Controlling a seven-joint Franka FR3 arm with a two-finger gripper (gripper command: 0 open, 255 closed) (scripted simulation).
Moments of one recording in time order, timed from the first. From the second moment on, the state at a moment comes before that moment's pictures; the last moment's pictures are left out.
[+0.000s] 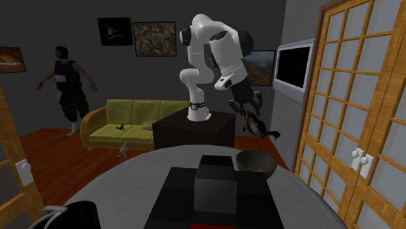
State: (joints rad) arm 0.40 0.42 0.32 -1.68 0.40 2.08 0.41
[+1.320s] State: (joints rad) arm 0.41 0.54 0.32 -1.75 0.40 2.25 0.35
